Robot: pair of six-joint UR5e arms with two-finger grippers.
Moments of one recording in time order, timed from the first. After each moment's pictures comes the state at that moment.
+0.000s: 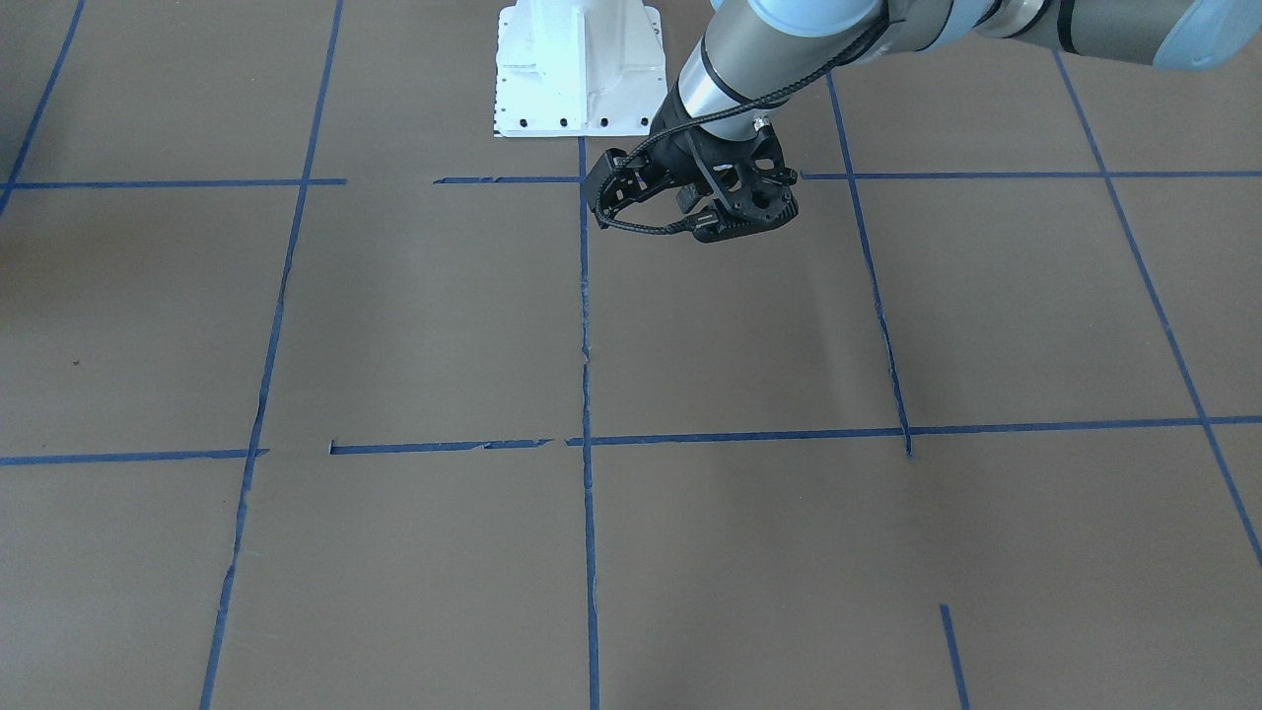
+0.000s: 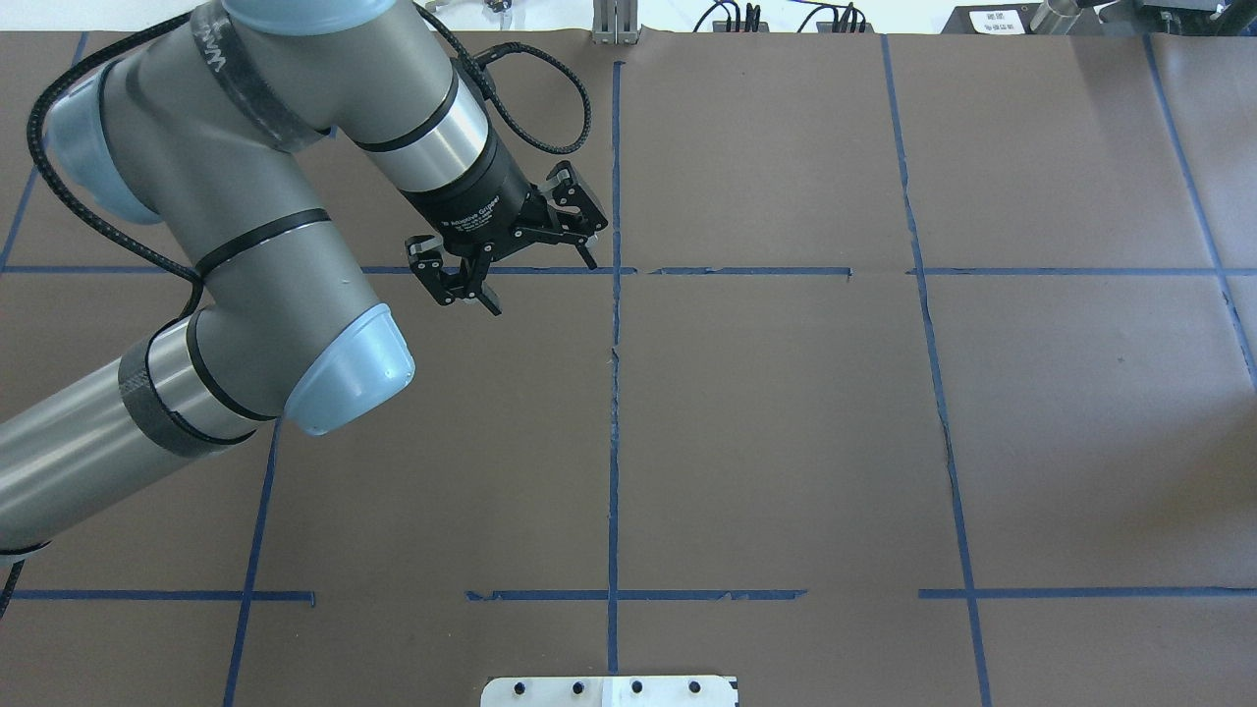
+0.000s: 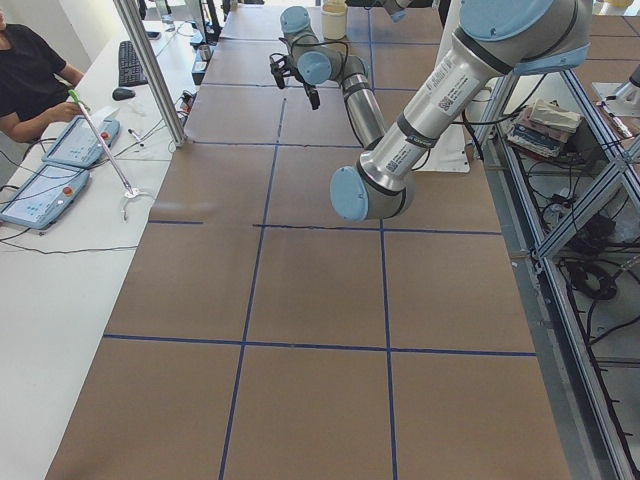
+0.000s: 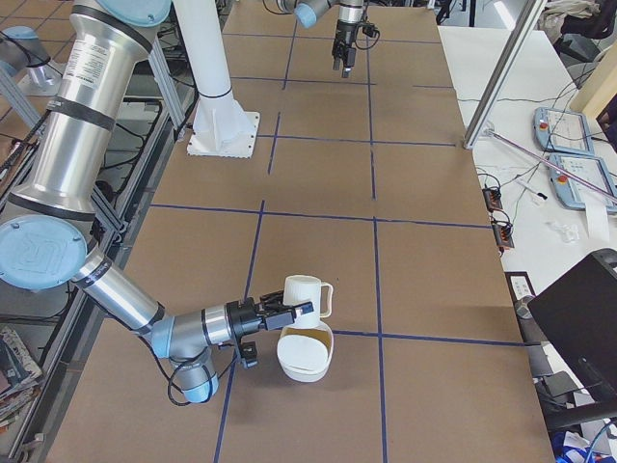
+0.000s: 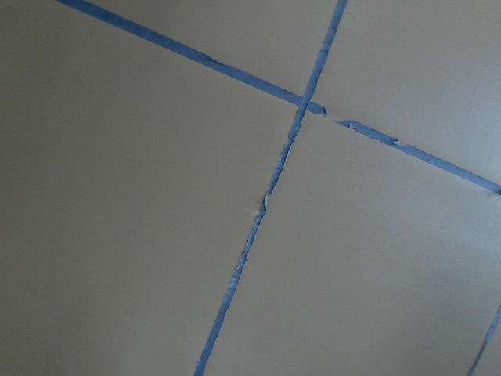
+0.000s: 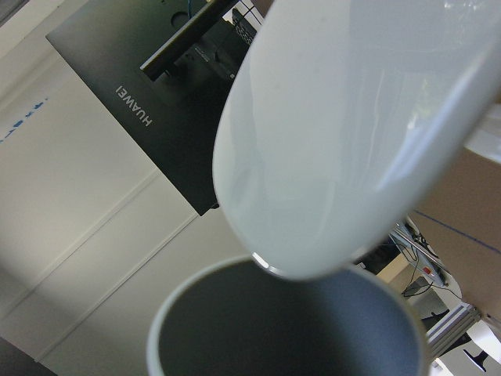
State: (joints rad) left arm -0.75 -2.36 -1.79 -1.49 -2.29 -1.53; right arm 0.94 -1.91 1.01 1.15 1.19 2.96
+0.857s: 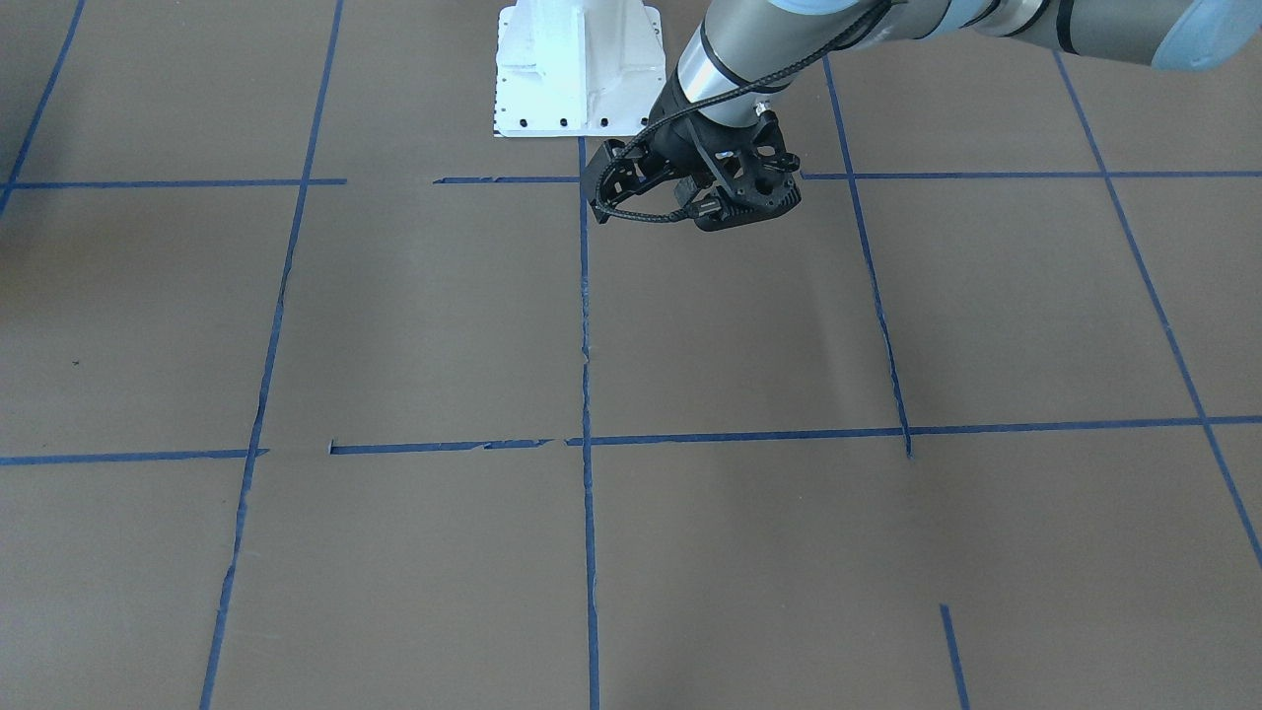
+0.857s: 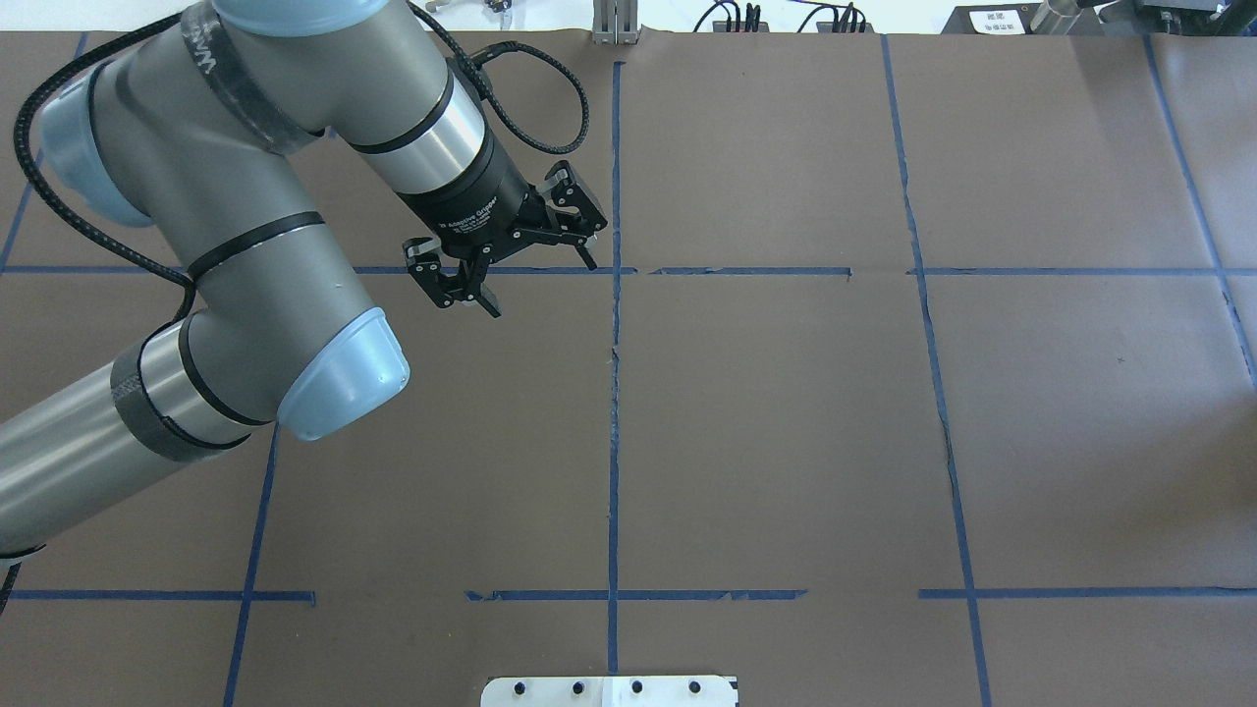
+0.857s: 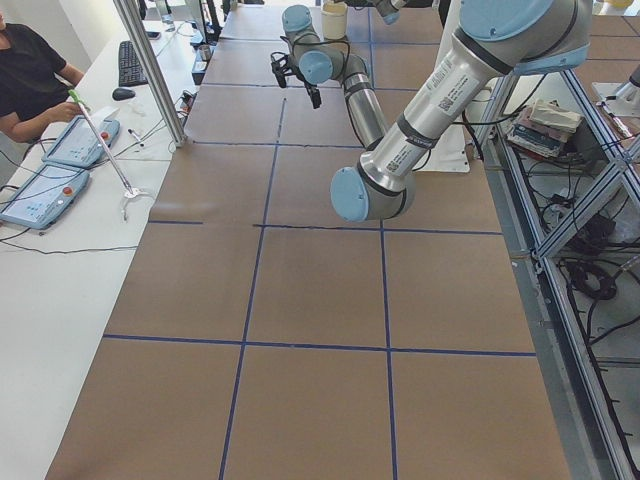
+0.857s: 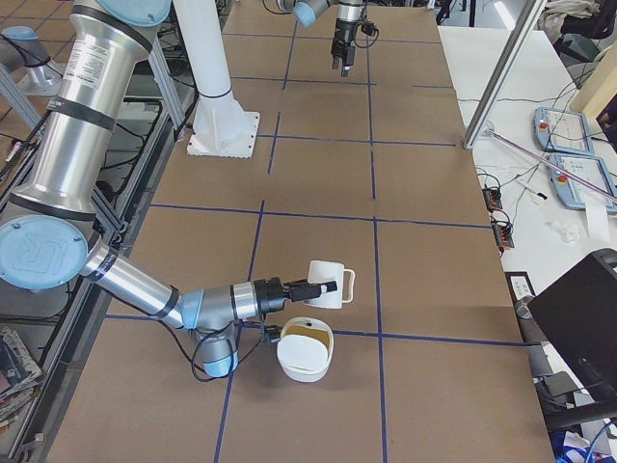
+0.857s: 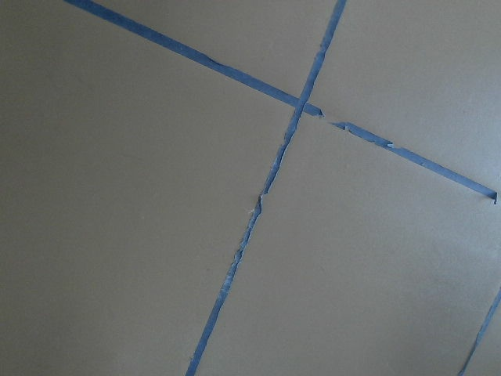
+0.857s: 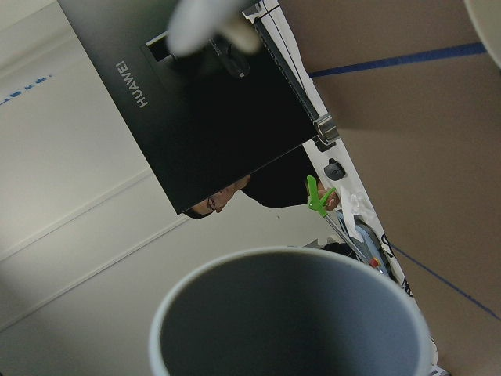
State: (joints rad) left arm -0.75 -2.36 -1.81 -1.49 -2.29 -1.53; right arm 0.94 -1.91 1.22 0.83 1.19 2.77
